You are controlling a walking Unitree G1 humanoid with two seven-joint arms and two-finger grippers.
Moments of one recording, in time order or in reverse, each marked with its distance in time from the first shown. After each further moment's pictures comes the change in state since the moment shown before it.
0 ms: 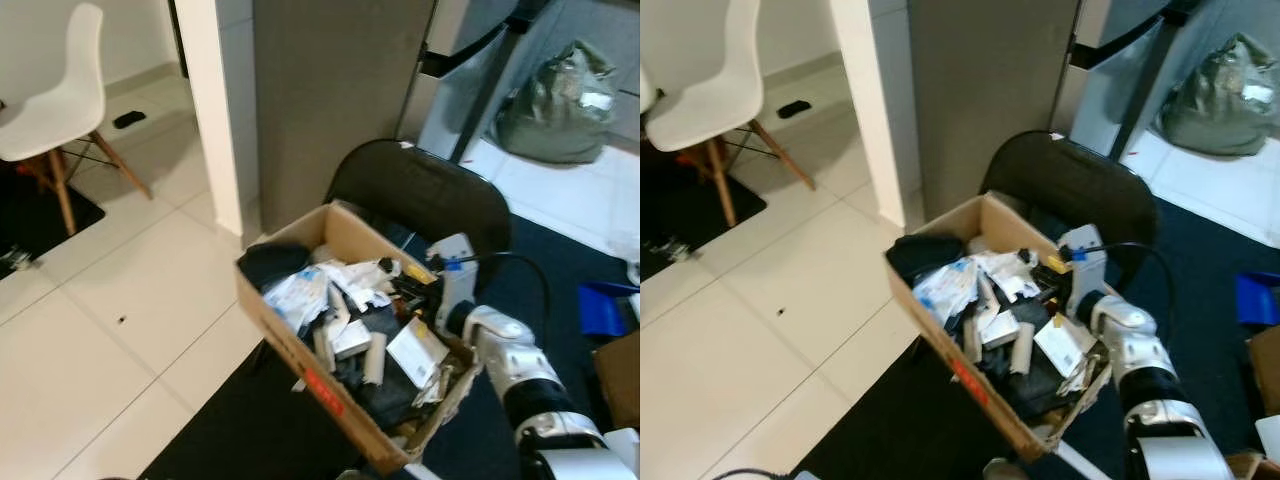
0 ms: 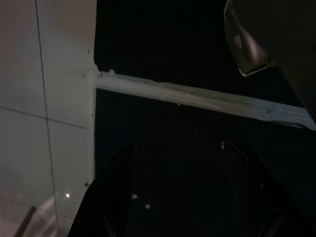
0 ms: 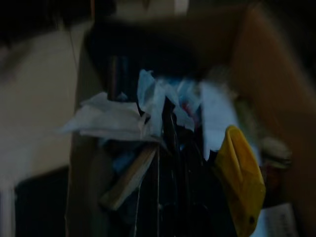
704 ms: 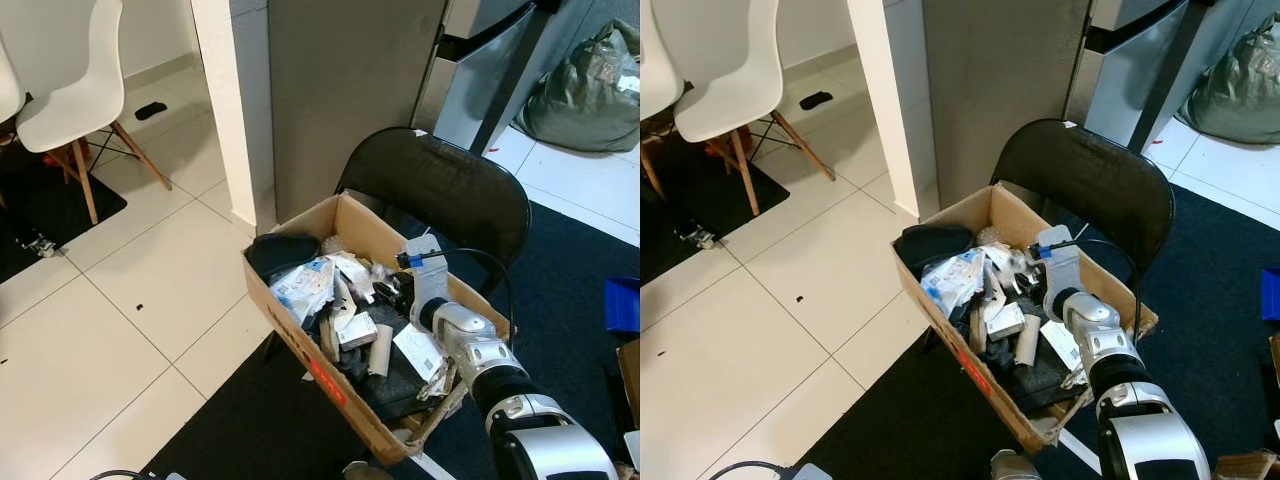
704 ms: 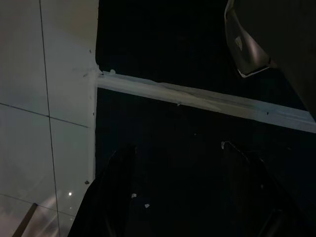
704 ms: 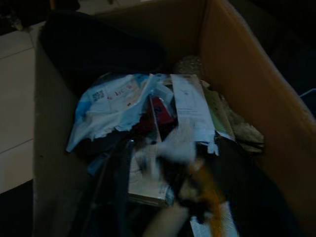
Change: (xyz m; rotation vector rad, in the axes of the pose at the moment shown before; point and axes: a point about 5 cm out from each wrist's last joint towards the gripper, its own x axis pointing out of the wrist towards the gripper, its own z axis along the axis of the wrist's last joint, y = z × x) left arm 0.000 0.001 0.002 0.001 -0.005 0.002; right arm 0.013 0.001 0.005 0.043 -0.014 -0.169
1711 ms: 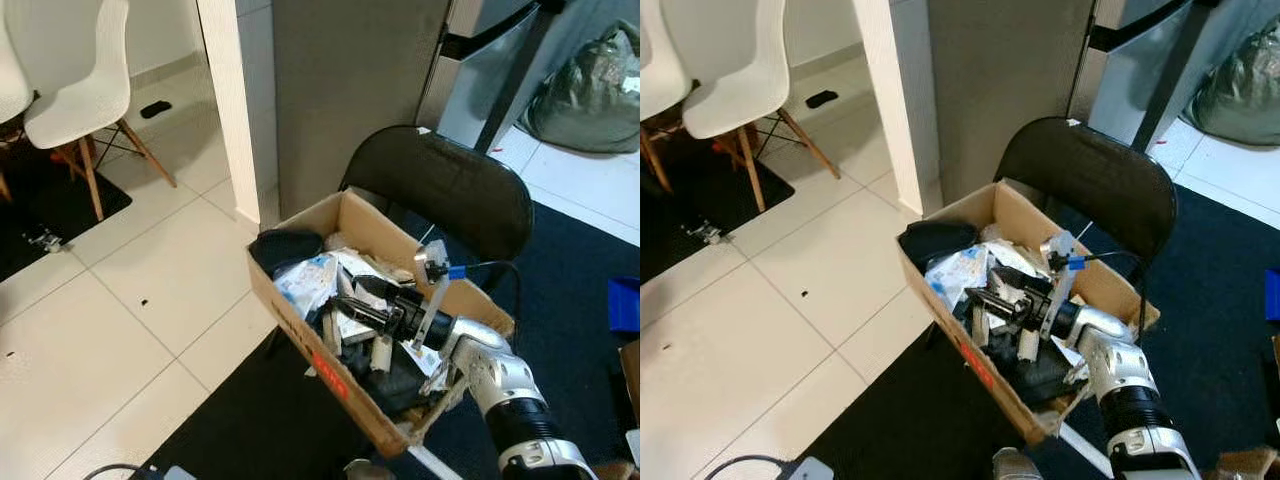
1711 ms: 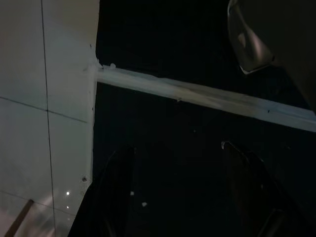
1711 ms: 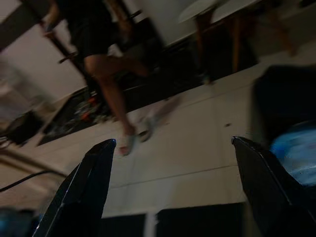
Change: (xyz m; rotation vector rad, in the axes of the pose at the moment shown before) left arm 0.000 0.001 0.002 -0.004 0.000 0.002; right arm -0.036 0.042 0.007 0.284 -0.226 0.706
